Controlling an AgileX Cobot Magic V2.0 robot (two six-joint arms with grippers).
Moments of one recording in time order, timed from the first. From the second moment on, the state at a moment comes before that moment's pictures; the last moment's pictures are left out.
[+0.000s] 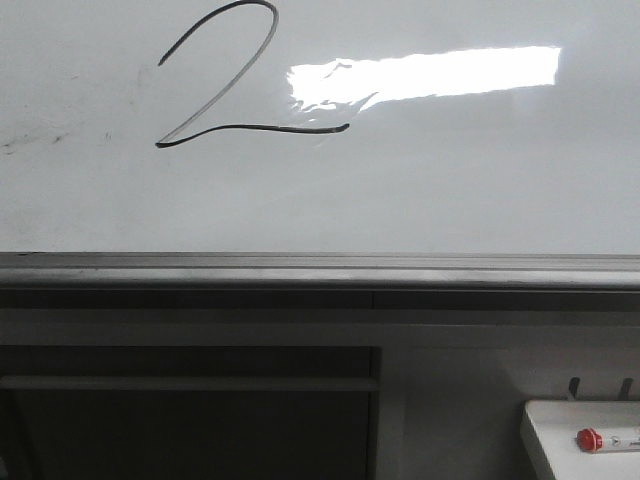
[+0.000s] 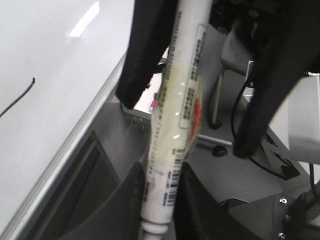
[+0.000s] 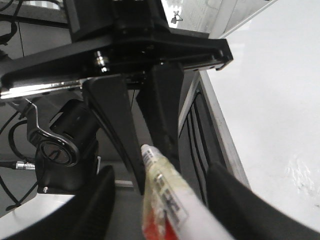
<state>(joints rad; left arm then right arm) -0.36 0.57 -0.84 -0.75 1.18 0.95 1.29 1.16 -1.02 0.39 0.23 -0.69</state>
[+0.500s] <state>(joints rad) -0.37 0.59 -0.74 -0.74 0.66 0.72 1.01 0.92 -1.02 0.38 0.30 -0.69</state>
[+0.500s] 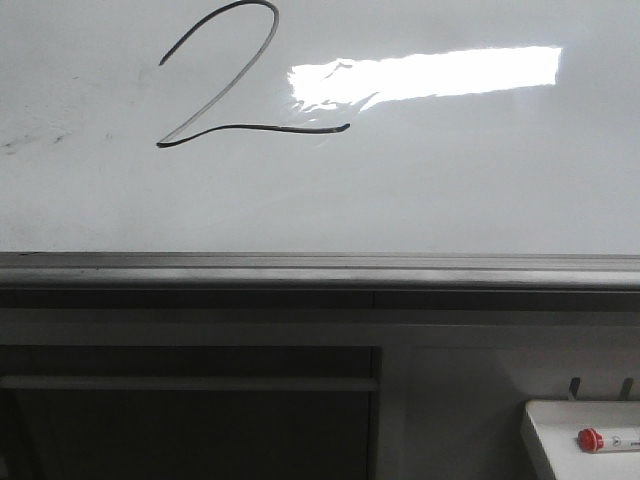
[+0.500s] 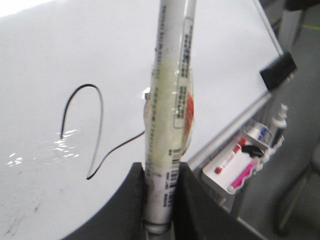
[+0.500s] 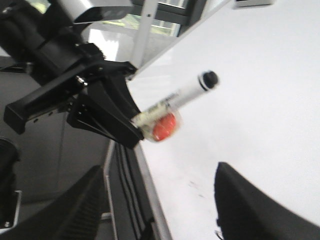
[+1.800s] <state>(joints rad) -0.37 1.24 -0.67 -0.95 0.05 0.58 0.67 0.68 -0.80 0.39 0.56 -0.59</state>
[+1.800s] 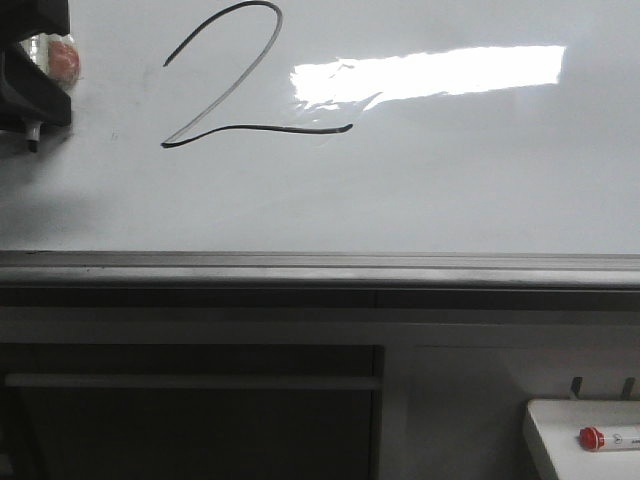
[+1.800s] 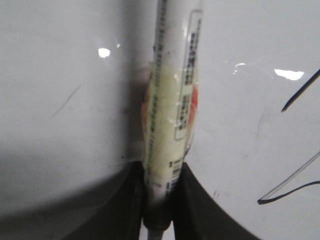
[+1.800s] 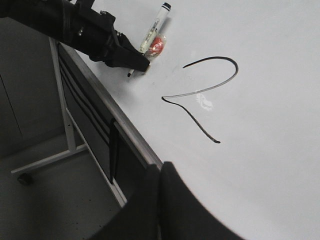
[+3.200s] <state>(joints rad) -0.37 1.23 -0.76 -0.87 0.21 0.58 0.67 0.68 -0.80 0.49 0.58 -0.59</state>
